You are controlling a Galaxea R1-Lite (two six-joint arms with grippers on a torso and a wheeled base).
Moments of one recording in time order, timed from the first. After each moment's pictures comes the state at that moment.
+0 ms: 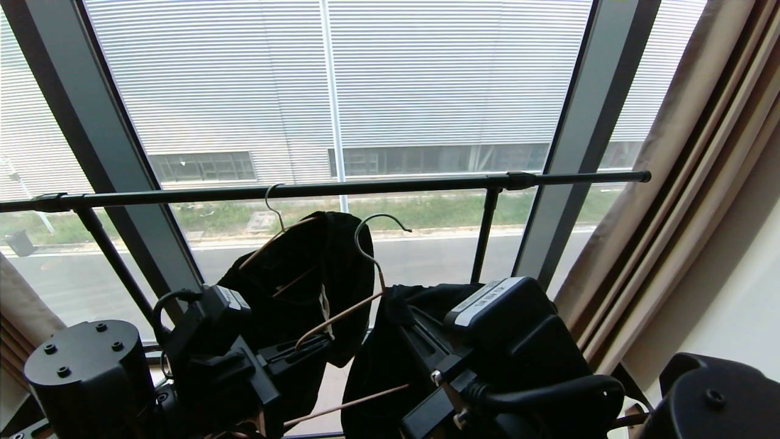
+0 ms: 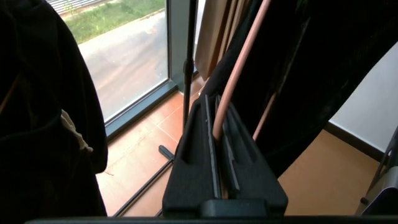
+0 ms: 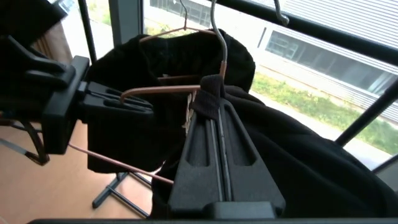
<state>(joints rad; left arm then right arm) -0.56 1.64 -0.13 -1.30 -0.25 0.00 1.27 1.71 -0.66 -0.98 -0.69 -0.10</state>
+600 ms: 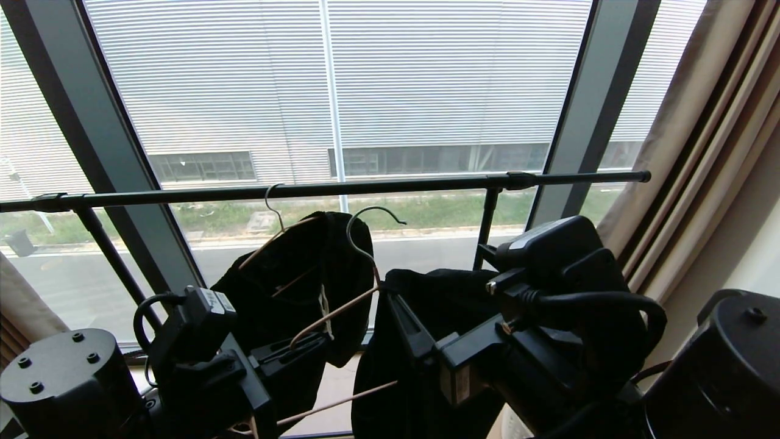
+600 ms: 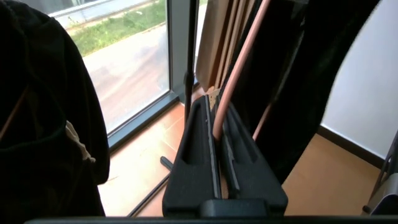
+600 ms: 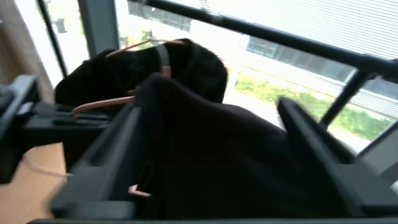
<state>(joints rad) -0.56 1.64 -0.09 -1.41 -0.25 0.00 1.17 1.66 -0.67 -0.98 -0.72 -0.10</state>
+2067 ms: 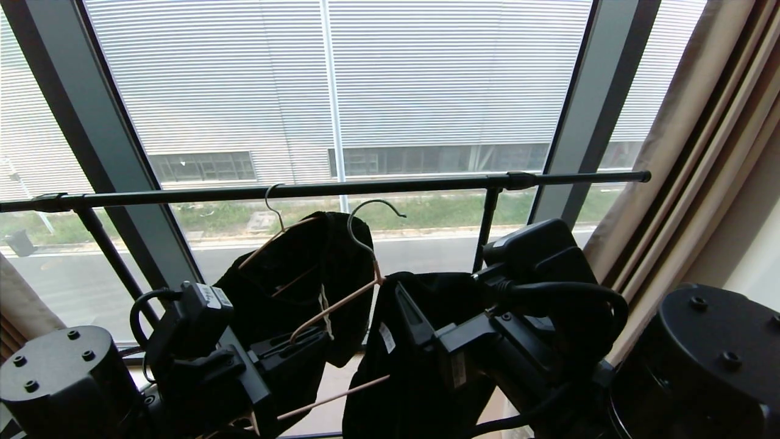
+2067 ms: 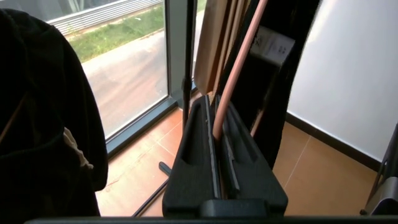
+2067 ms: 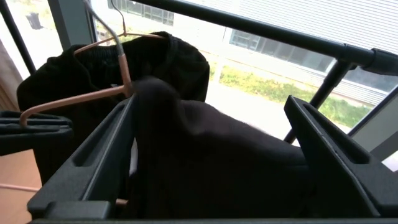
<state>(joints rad) -0.56 1.64 -0.10 -1.43 -0.25 -0.01 1.13 1.69 -0.66 -0.98 -0.73 -0.10</state>
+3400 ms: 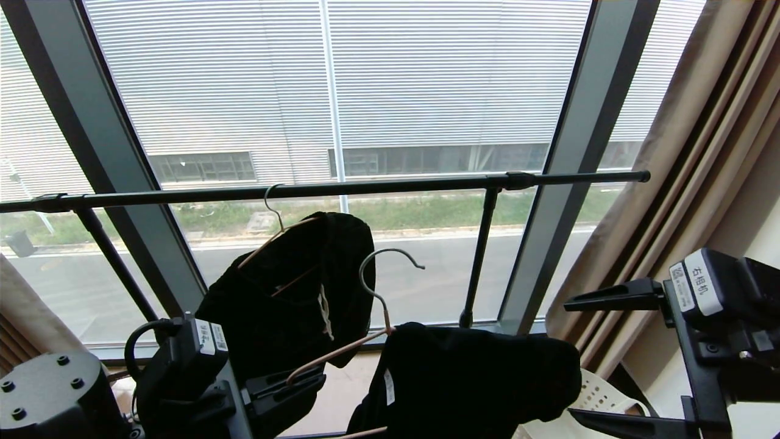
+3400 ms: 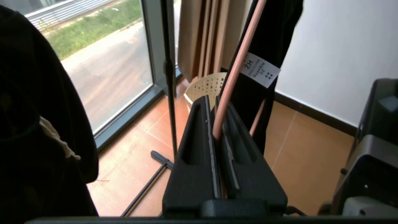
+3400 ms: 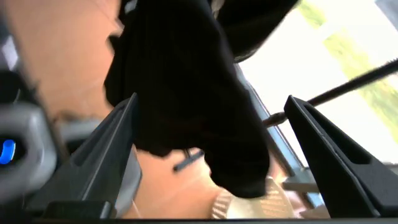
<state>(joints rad) -0.57 1.63 -0.01 -1.43 -0.38 0.05 0.49 1.27 -0.84 0.26 0.44 -0.64</state>
